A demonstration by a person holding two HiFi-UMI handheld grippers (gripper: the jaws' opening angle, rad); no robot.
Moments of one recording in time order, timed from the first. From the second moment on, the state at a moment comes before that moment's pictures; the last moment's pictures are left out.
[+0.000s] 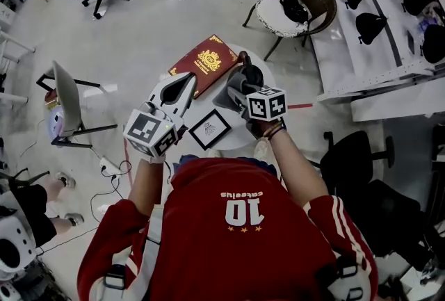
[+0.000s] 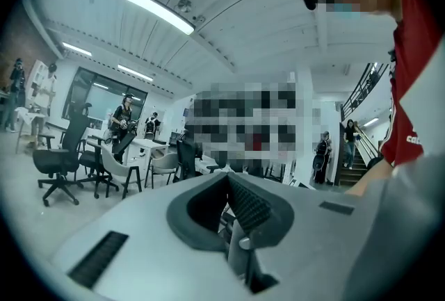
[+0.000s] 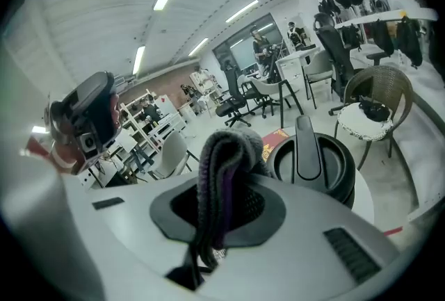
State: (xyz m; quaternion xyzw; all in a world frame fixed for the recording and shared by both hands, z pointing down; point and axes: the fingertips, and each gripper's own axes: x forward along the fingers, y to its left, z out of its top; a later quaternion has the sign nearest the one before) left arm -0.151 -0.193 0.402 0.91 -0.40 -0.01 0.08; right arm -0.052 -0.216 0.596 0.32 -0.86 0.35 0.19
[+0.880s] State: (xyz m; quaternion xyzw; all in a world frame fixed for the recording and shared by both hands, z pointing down) left arm -0.120 -0.192 0.391 0.90 -0.43 -0.01 0.07; right arm -0.019 -0.238 0.527 0.30 -0.90 0.26 0.17
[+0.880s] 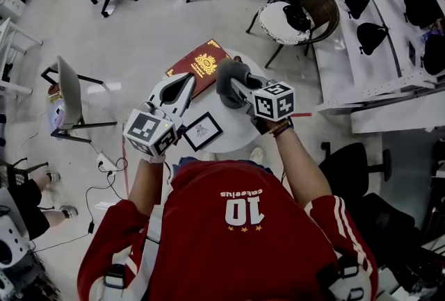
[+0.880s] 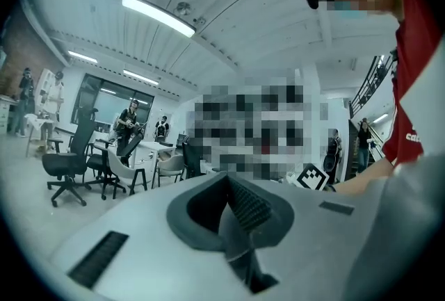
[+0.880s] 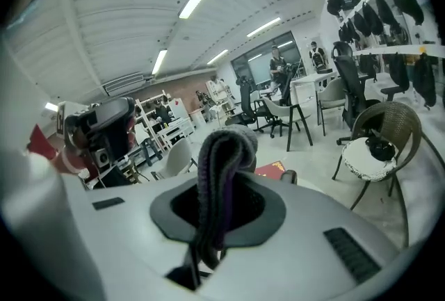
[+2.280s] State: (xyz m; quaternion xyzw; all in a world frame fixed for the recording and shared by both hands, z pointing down) left arm -0.043 -0.175 0.397 0.80 -0.59 0.03 0.07; right arm 0.109 -0.323 0.615 0.17 -0.94 0.11 0.29
